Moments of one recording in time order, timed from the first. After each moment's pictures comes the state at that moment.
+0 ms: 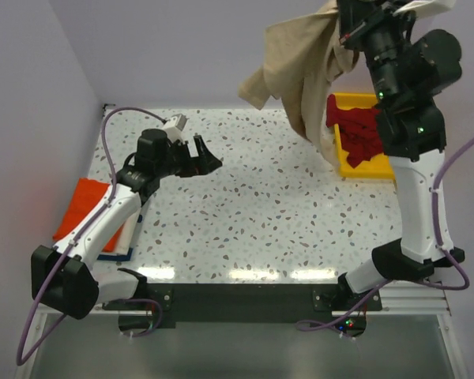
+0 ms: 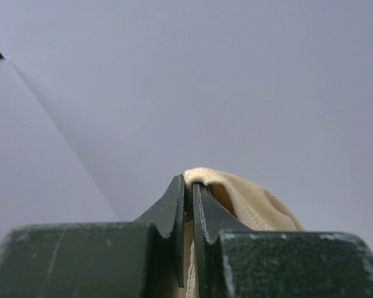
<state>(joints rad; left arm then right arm) -0.35 1.25 1.01 -0.24 0.35 -0.53 0.35 1.55 2.28 -0.33 0.13 0.40</state>
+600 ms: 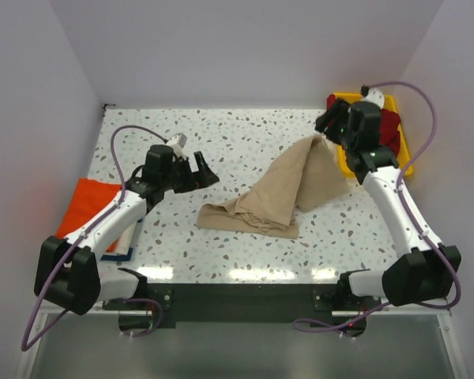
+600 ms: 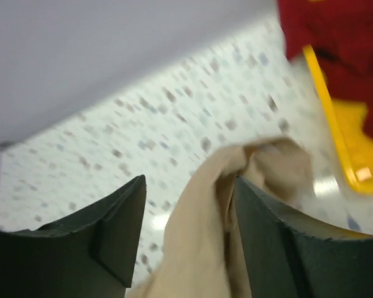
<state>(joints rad) -0.35 1.28 0.86 -0.18 0.28 -0.59 0.18 1.32 1.32 -0.28 0.14 0.56</state>
